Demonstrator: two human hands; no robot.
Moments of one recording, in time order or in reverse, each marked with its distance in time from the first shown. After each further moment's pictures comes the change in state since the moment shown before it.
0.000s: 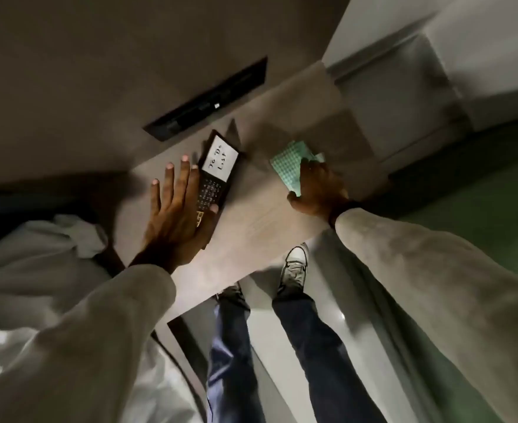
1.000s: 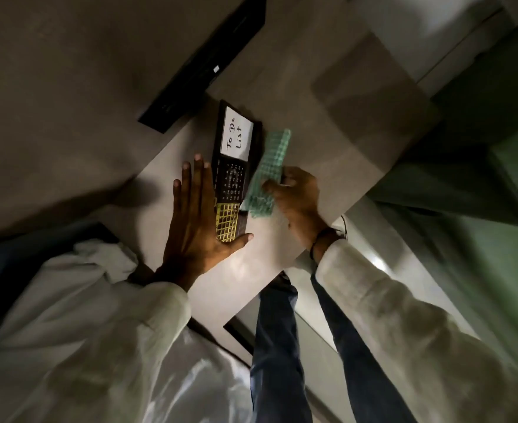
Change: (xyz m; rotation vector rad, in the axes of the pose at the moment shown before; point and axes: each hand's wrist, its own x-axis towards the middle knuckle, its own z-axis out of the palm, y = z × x) left_hand 0.013 -0.070 0.051 -0.016 0.051 0.272; right_hand -0.011 -0.142 0.066 1.471 0.262 0.643
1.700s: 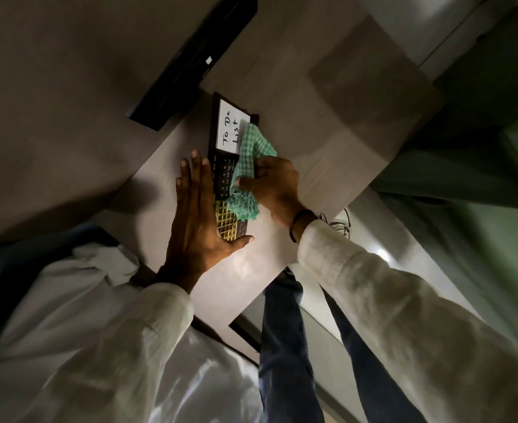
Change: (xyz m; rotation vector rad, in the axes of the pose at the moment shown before) left_hand 0.002 -0.002 0.009 -0.028 0.030 0.013; right_hand -0.003 -0.015 0.029 -0.066 -0.122 -0.001
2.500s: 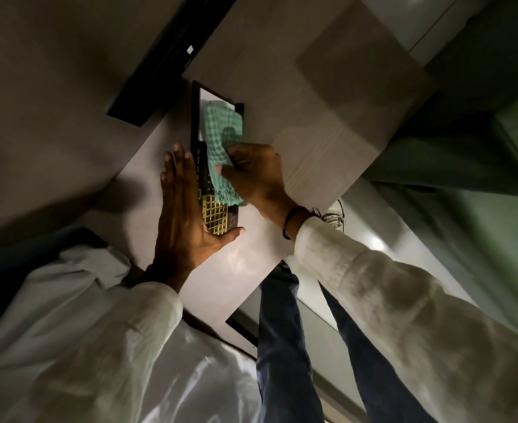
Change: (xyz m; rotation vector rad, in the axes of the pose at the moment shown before) left_hand 0.004 -0.005 0.003 -0.015 0.031 0.012; right_hand 0.004 -0.004 0.008 -0.130 0.033 -0.257
